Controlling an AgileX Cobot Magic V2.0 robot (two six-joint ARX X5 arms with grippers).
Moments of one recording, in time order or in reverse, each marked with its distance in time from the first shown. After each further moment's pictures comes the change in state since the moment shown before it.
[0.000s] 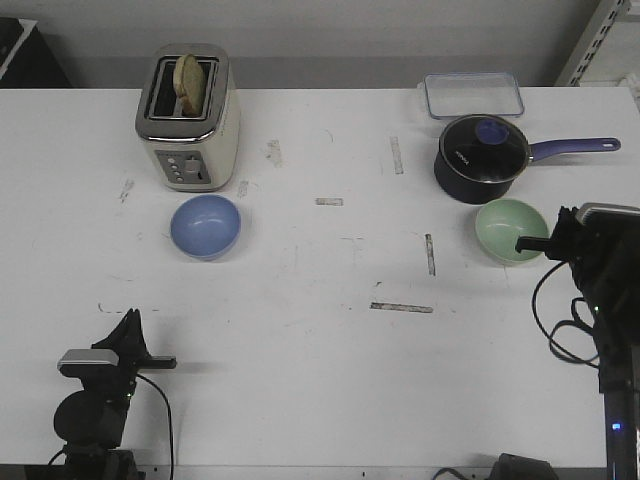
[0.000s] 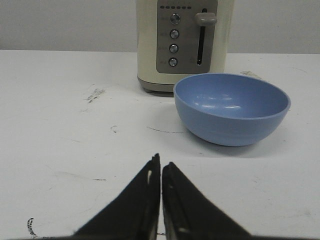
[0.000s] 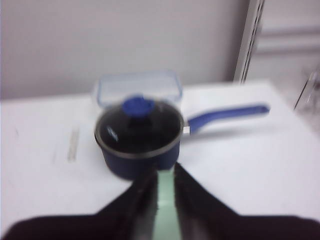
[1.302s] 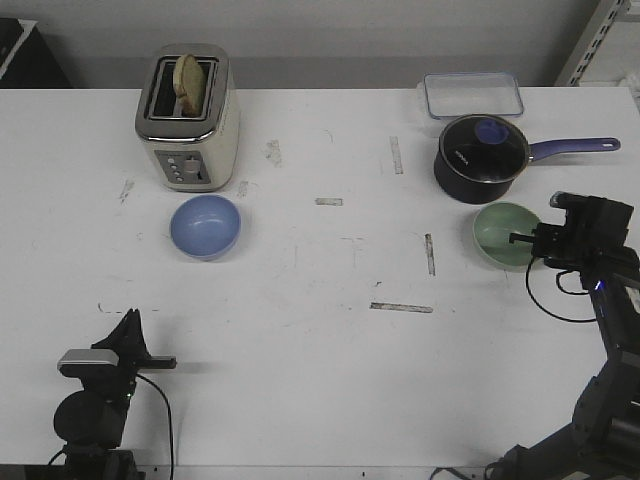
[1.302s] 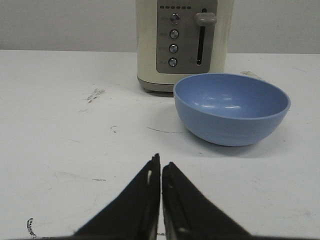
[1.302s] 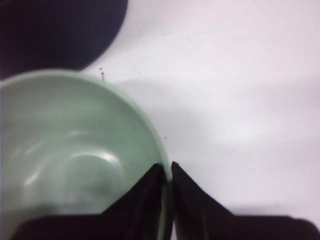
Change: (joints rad) left arm 0.000 0.000 0.000 0.000 0.000 0.000; right arm -0.167 0.661 0.005 0.134 -0.129 -0.096
